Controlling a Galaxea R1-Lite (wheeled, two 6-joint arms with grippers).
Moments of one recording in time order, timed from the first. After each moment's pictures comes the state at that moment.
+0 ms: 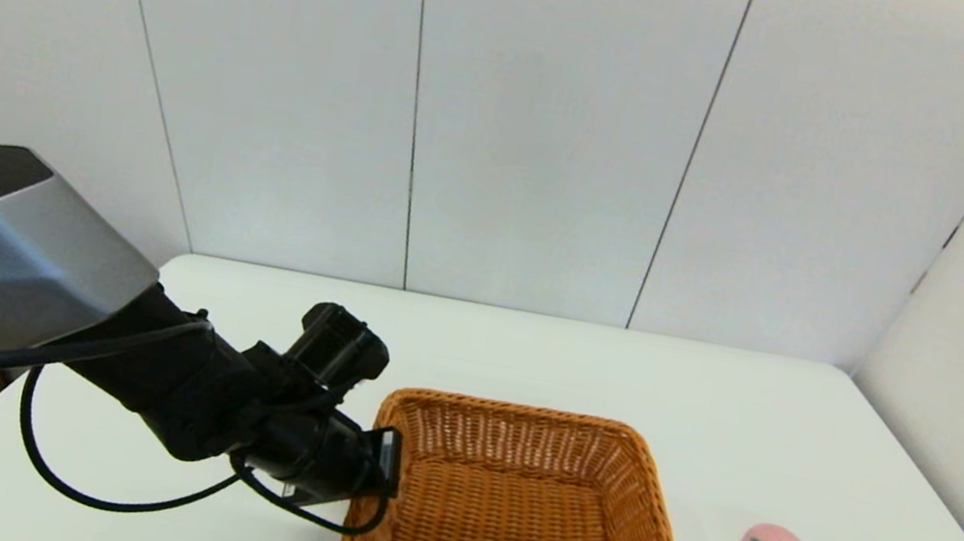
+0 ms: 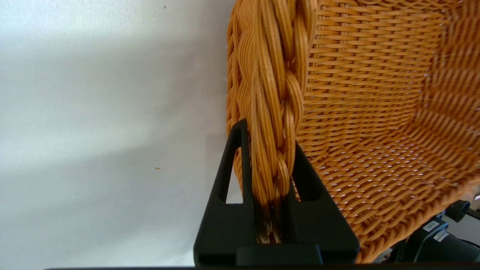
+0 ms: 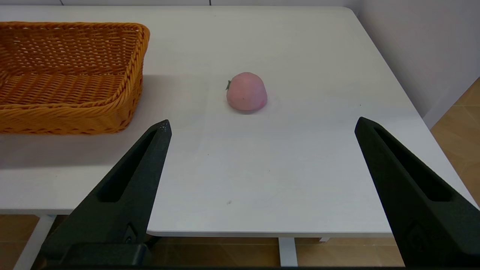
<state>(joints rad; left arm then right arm) -0.57 2.07 -0.89 -0.17 -0.24 -0.72 0.00 0.00 -0.11 0.29 -0.03 0.00</state>
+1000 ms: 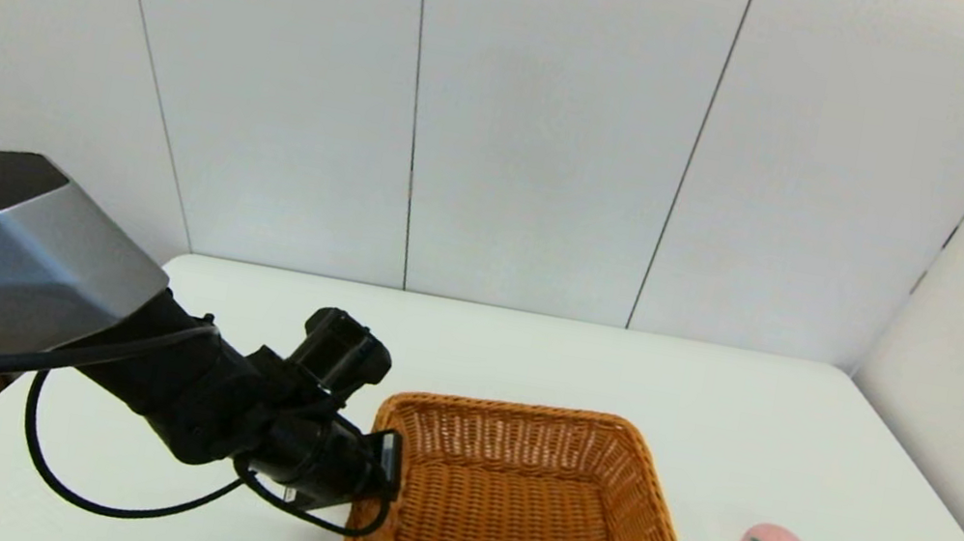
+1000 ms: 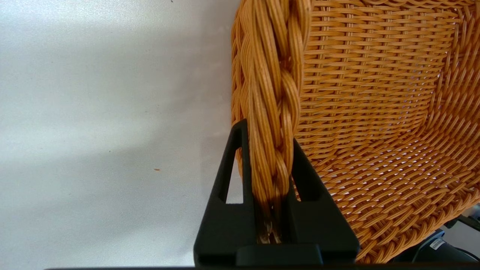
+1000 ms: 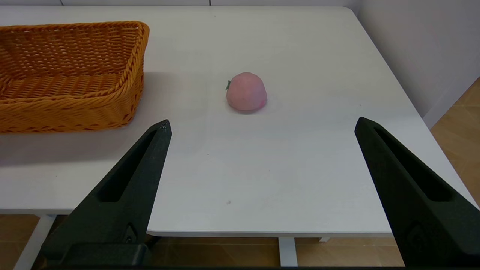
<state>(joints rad) -0.57 2.08 -0.89 -0.17 -0.23 -0.75 0.00 0.00 -0.11 0.29 -0.03 0.00</state>
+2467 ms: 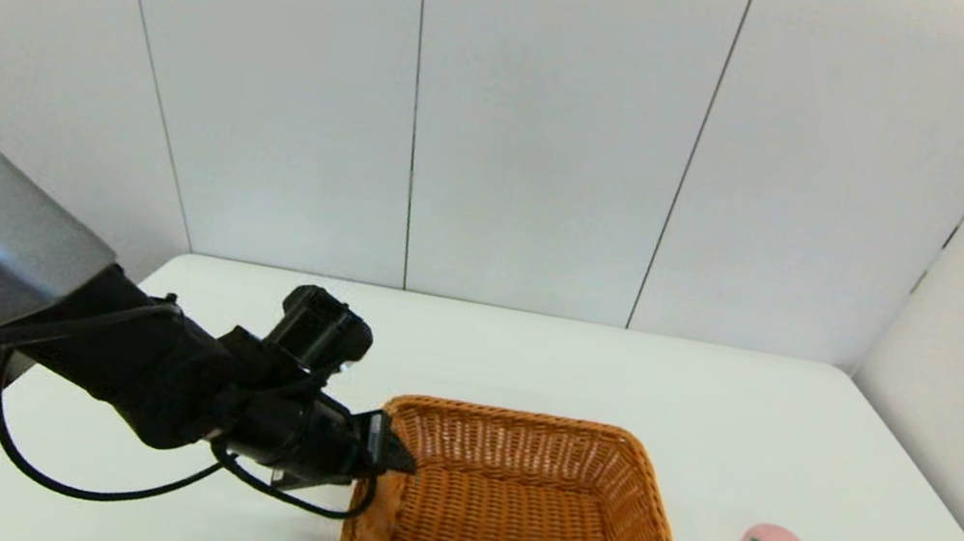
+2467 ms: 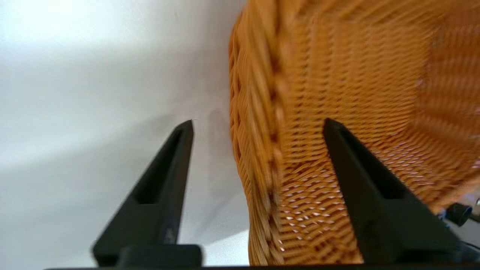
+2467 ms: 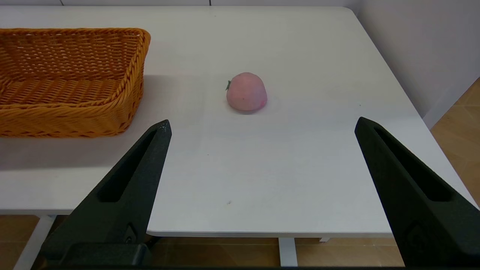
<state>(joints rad) -0.53 2.00 -0.87 -0.17 -0.23 -0.69 0.00 0.00 -0.11 0.29 -0.03 0.00</state>
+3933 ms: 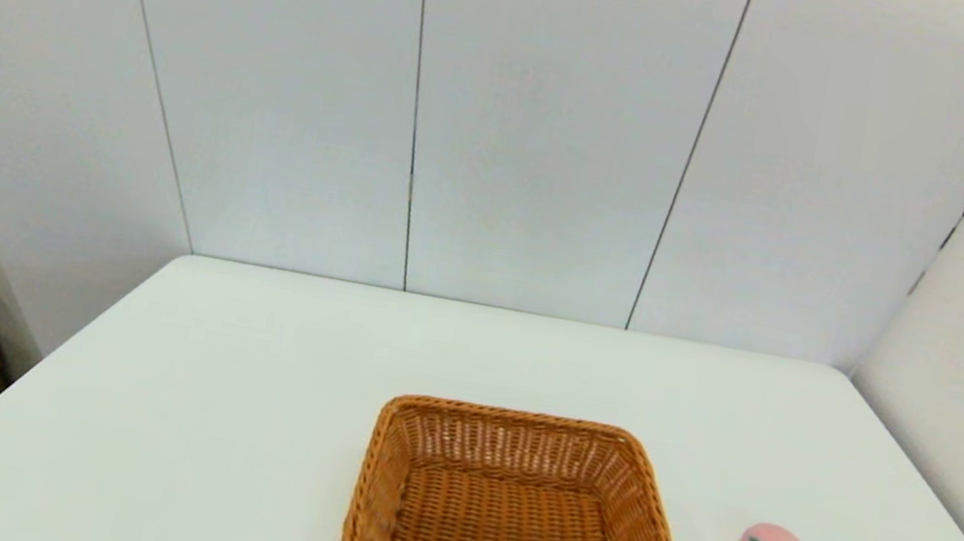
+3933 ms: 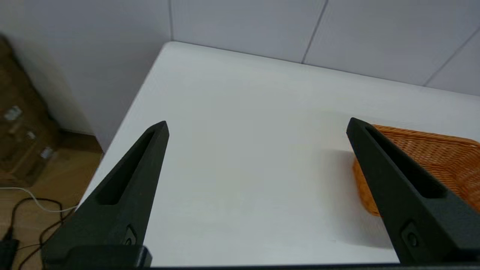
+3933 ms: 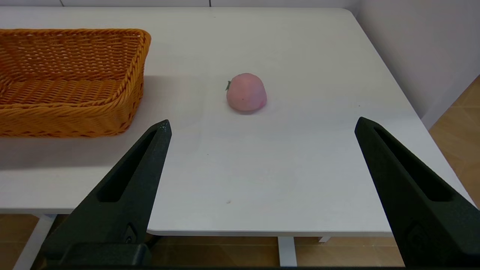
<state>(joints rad) -0.13 0.49 -0.54 0.24 0.18 -0.20 0.00 0.00 -0.11 0.29 -0.03 0.00</state>
